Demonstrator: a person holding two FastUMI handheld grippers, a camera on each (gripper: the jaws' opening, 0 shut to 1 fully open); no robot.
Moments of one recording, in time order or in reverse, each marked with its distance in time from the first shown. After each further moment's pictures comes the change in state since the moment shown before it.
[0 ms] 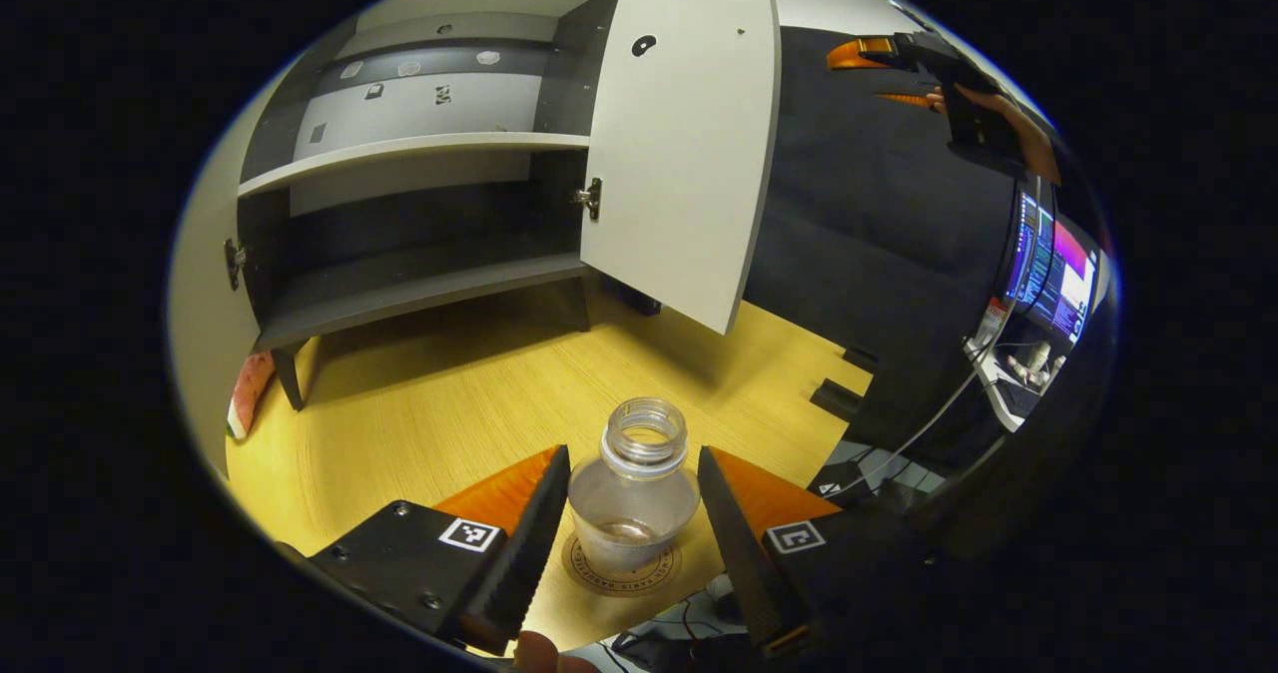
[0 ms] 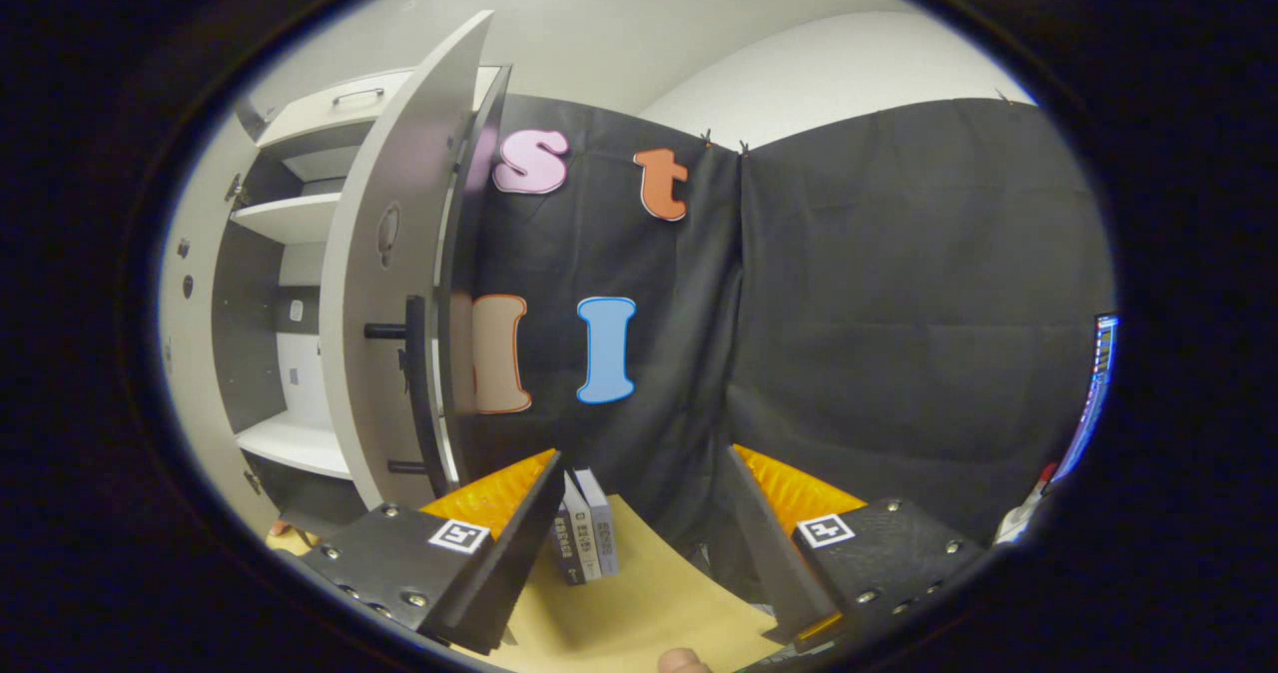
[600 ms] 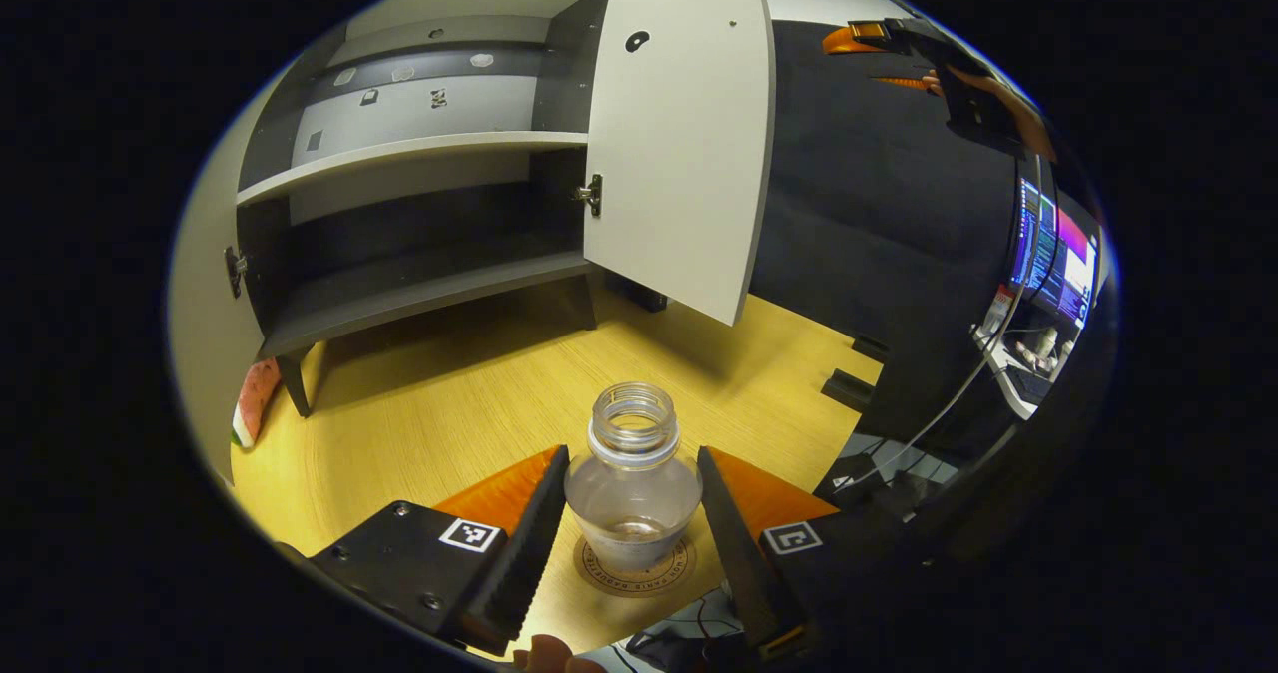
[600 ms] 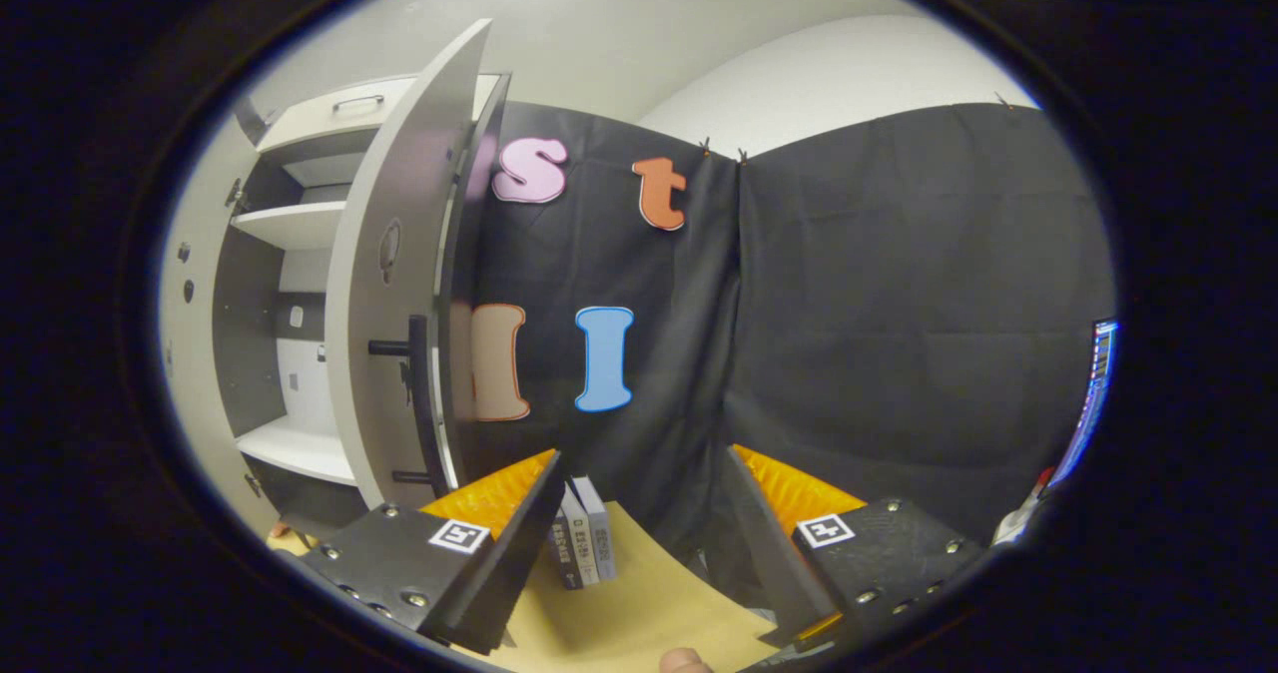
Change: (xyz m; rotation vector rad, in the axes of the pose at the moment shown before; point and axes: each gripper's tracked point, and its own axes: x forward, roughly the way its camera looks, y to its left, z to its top) left arm 0.003 0.008 -0.009 0.030 0.009 0.023; right arm -0.006 -0.003 0.007 -0.004 -0.024 -0.004
